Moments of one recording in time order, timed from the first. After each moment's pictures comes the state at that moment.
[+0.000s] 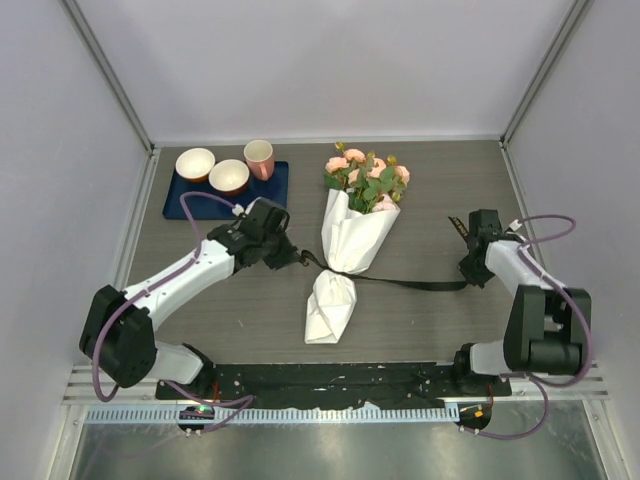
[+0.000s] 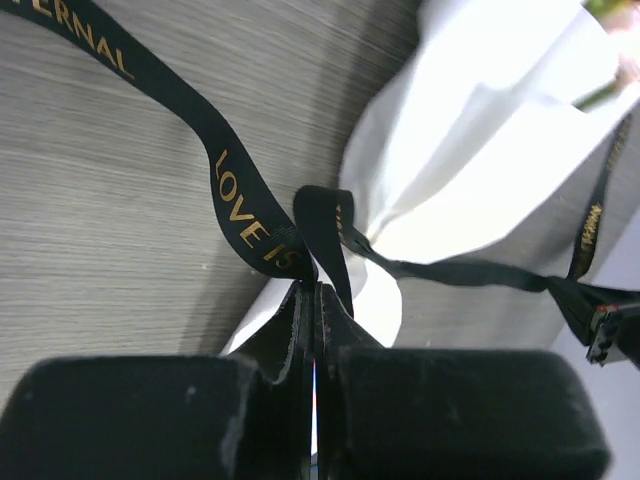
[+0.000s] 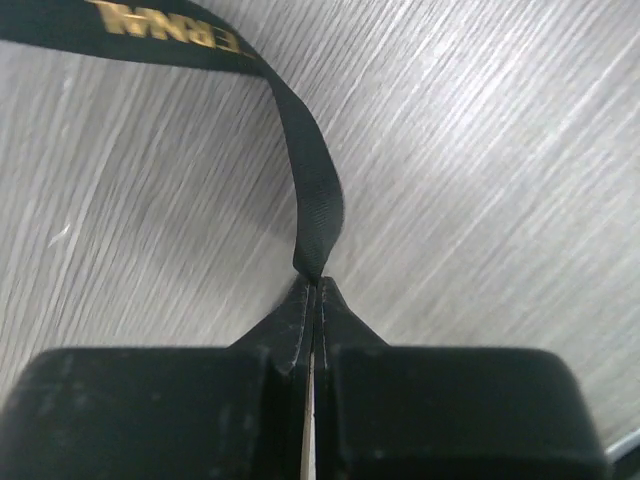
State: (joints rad) left arm -0.60 1.40 0.99 -0.55 -0.06 -1.12; right arm -0.11 1.45 0.77 -0.62 0.35 0.87
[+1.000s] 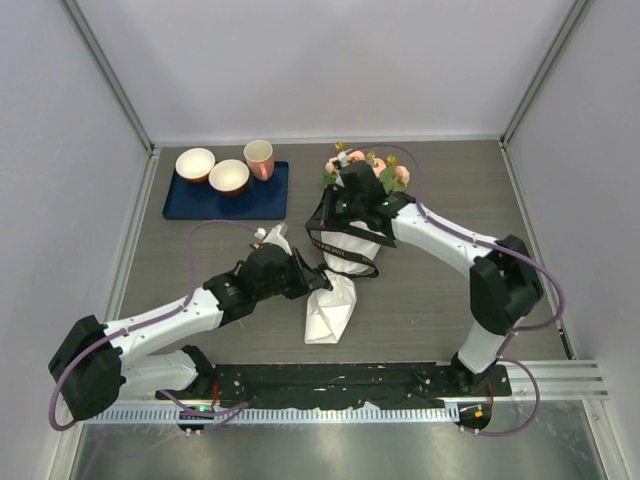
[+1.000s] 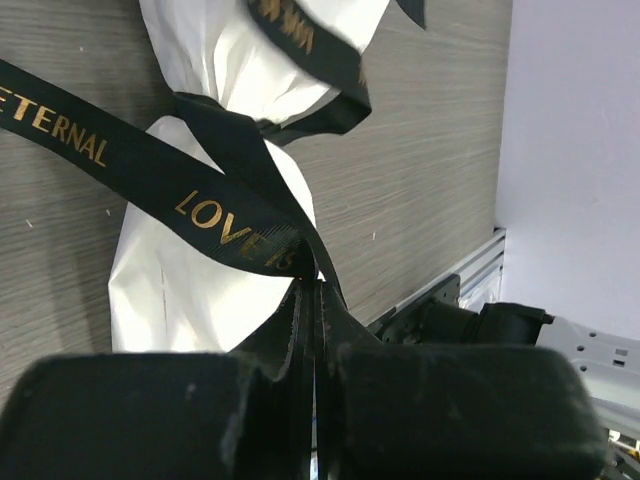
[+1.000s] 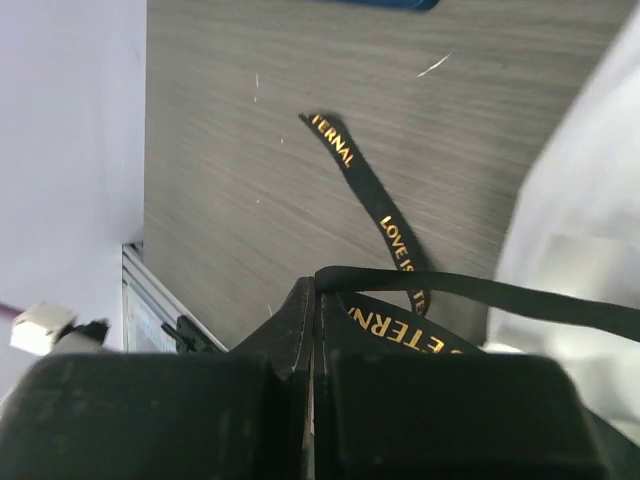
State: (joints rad) left arm -0.85 1.15 0.64 -0.07 0.02 -1.07; right arm 0.64 1.67 1.30 -0.26 -0.26 0.76
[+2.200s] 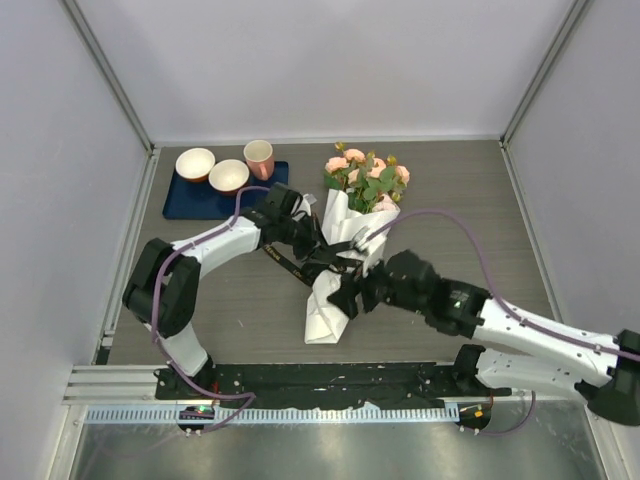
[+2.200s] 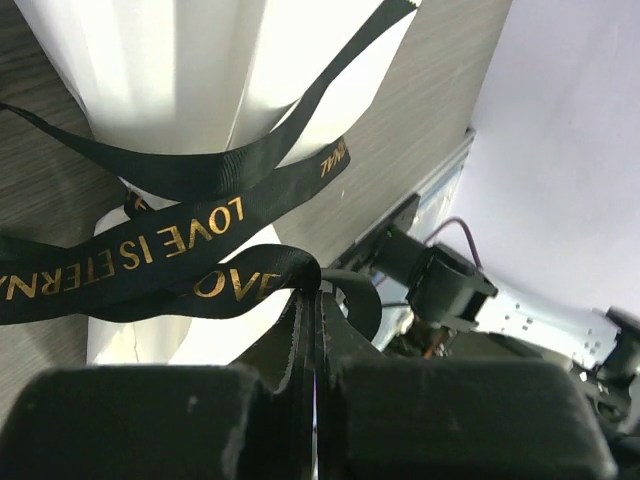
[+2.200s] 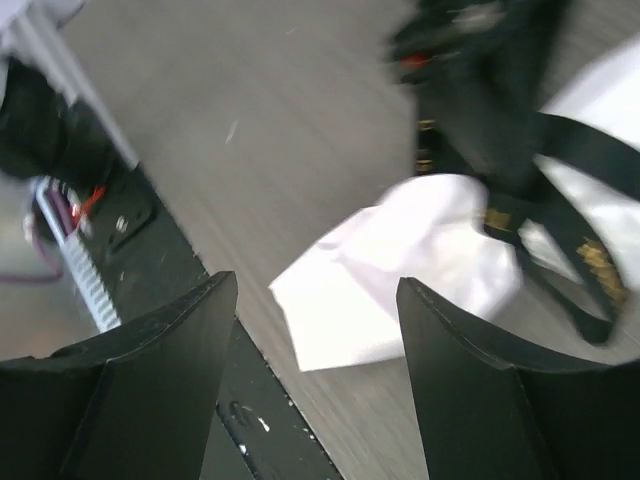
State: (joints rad) left arm -0.57 1.69 1.13 -0.31 0.64 -0.91; right arm 0.95 0.94 0.77 -0.27 0.01 0.35
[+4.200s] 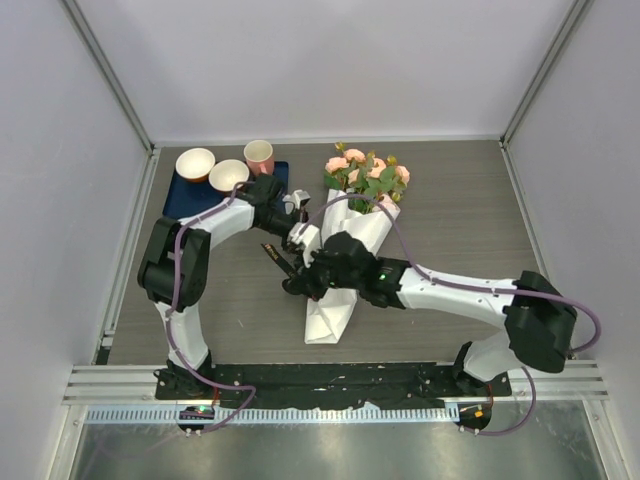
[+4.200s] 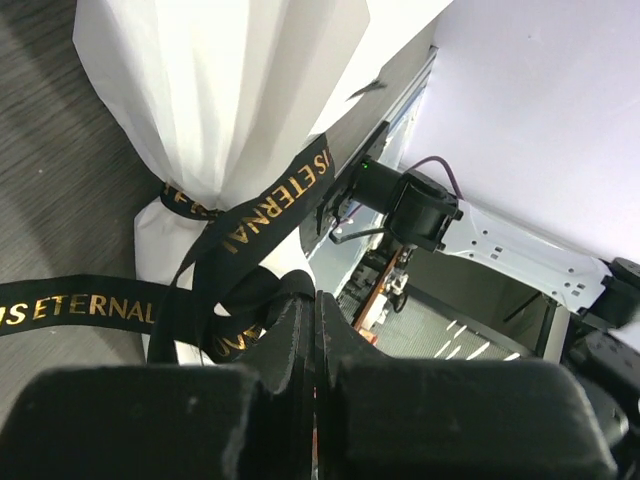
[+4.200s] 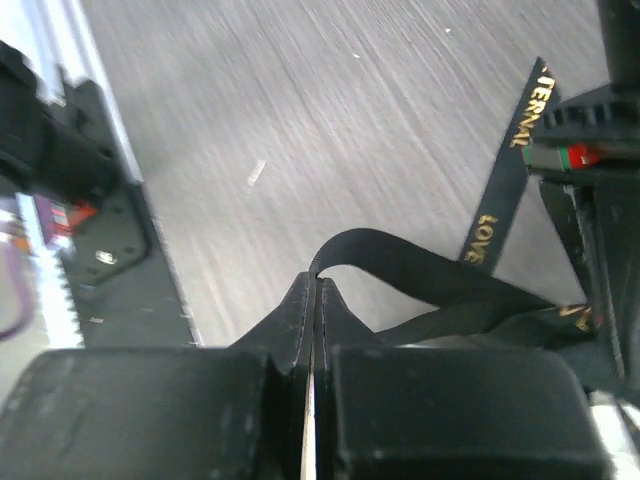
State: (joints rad) left arm -0.39 1.91 1.29 -0.53 1.01 -0.61; right arm 1.05 1.49 0.97 0.02 -0.14 0.10
